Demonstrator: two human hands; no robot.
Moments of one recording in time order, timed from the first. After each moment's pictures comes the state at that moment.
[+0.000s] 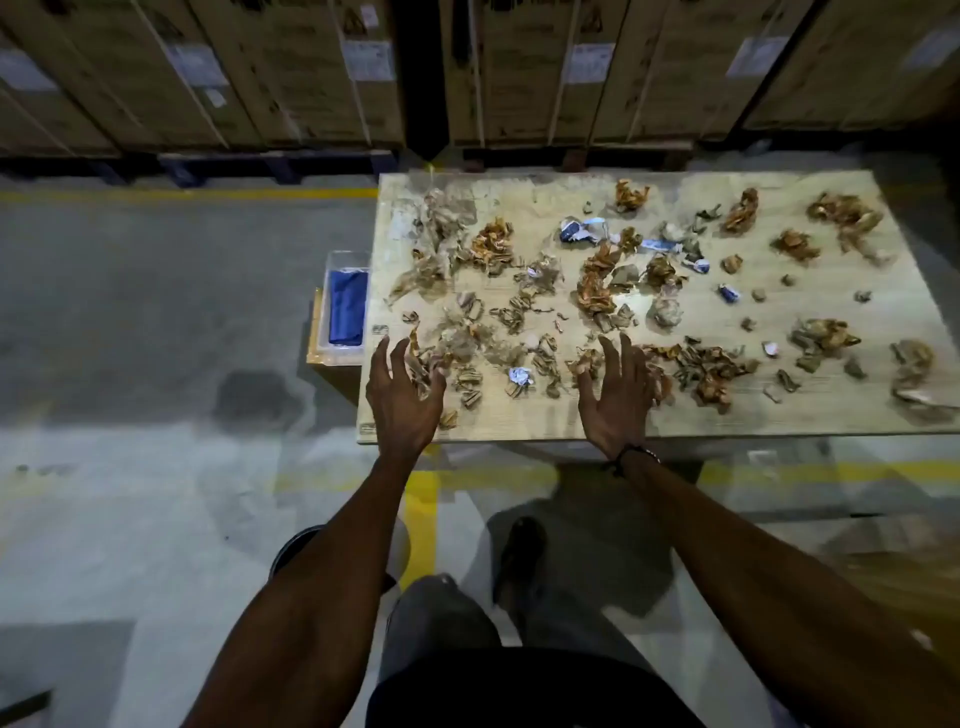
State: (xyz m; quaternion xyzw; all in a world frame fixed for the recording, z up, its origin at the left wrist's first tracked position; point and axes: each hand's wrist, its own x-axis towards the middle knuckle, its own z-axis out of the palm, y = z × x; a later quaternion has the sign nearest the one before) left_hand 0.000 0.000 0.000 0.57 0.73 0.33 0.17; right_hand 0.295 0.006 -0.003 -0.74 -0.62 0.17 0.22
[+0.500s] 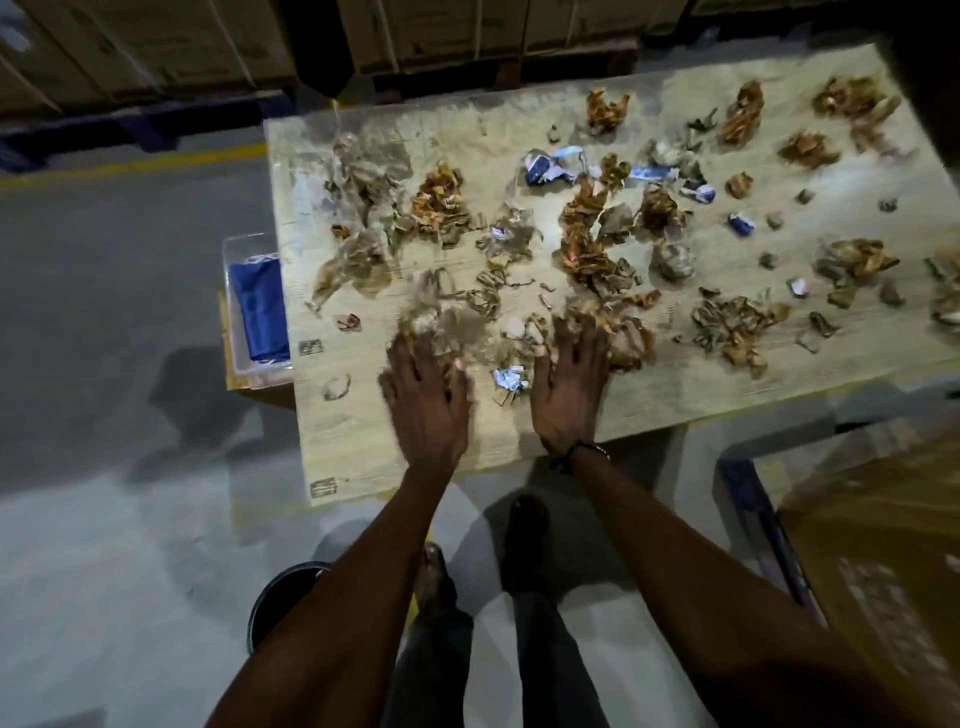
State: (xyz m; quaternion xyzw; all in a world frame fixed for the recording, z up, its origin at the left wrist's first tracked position) left_hand 0.054 0.063 -0.116 0.65 0.71 0.21 0.19; right_hand 0.230 0.054 -0.105 -0.81 -0.52 0.15 0.23
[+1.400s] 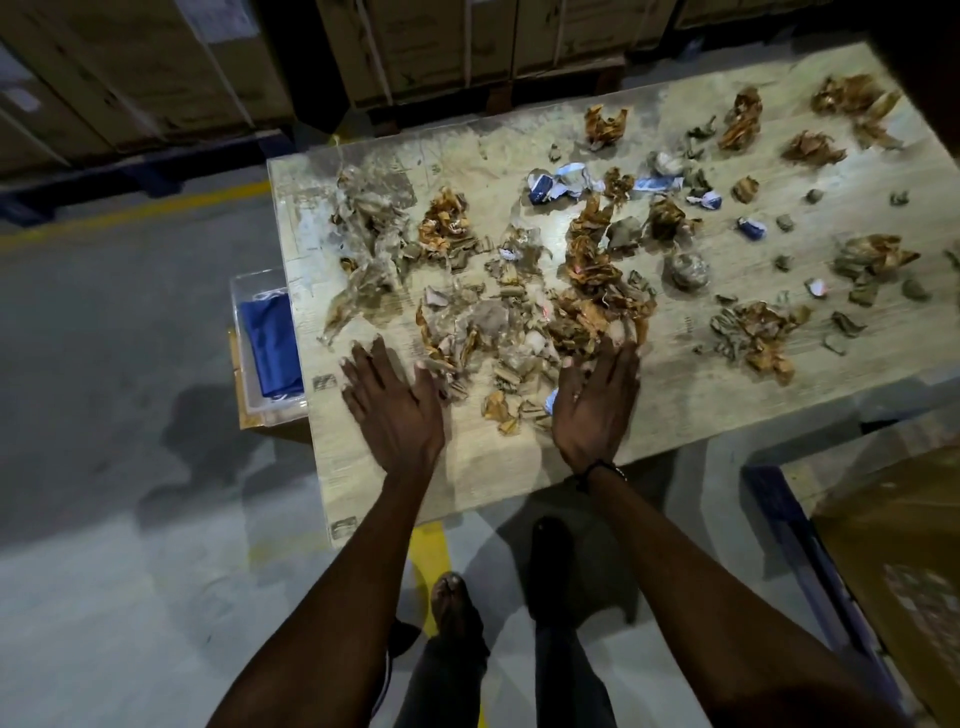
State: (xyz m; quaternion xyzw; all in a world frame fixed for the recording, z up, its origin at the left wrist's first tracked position) left_hand 0.007 0.108 -0.114 0.58 0.76 0.23 0.17; right_hand 0.223 0.060 -0.117 -0.85 -0.43 0.11 0.28
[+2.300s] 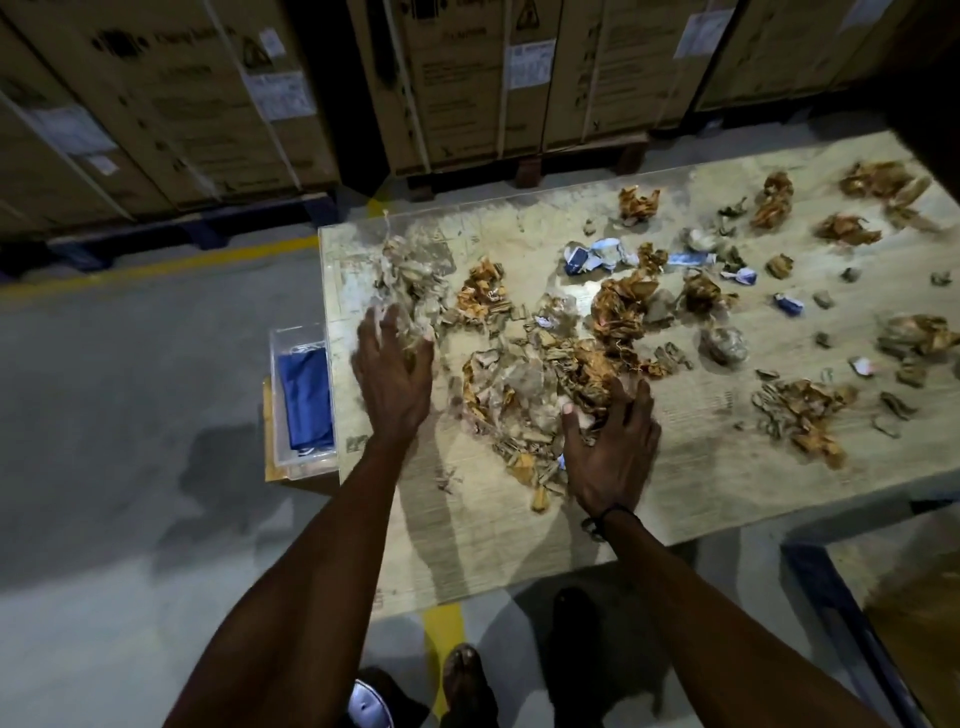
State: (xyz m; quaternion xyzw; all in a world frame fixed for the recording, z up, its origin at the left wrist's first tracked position) left_hand -0.027 0.239 -0.092 0.63 0.68 0.32 0.20; right_hand 0.210 0.101 -0.103 -0.85 -0.45 0.10 0.25
